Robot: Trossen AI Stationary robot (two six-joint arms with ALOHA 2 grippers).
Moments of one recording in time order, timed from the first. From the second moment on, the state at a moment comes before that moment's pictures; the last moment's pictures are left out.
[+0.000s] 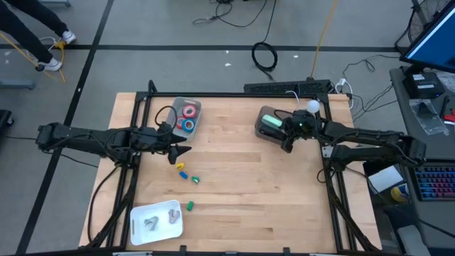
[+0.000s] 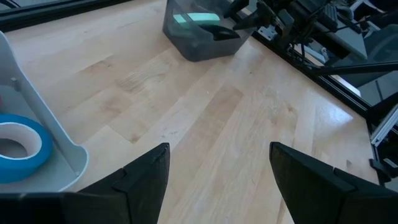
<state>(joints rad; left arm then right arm) -0.02 0.72 0.49 -0.24 -0.21 -0.61 -0.48 0.98 0.43 -0.20 0.00 -0.12</state>
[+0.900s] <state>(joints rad) -0.02 0.72 0.49 -0.23 -0.21 -0.61 -0.37 0.67 0.43 -0.16 -0.21 0.26</state>
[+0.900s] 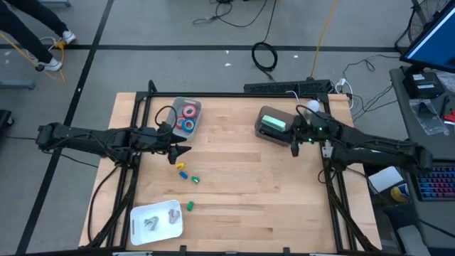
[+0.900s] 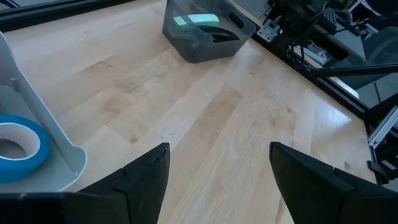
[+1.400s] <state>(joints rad) -0.02 0.72 0.49 -0.12 -0.19 -0.68 -0.20 0.41 0.43 -0.37 -0.05 0.30</state>
